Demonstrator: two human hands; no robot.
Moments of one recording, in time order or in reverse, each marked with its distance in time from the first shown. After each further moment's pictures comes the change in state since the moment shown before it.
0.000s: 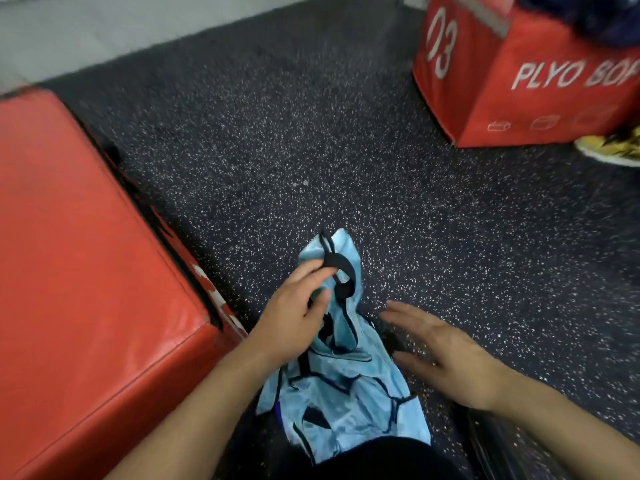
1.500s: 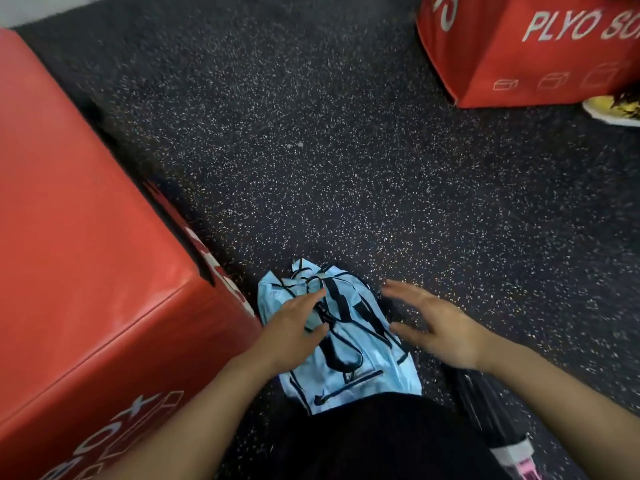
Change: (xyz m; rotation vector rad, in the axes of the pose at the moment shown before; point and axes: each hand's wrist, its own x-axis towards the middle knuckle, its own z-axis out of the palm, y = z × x) left_hand -0.049 -0.069 0.068 0.053 -0.268 -0.130; right_hand -0.003 0.019 0.026 0.053 -0.072 0.078
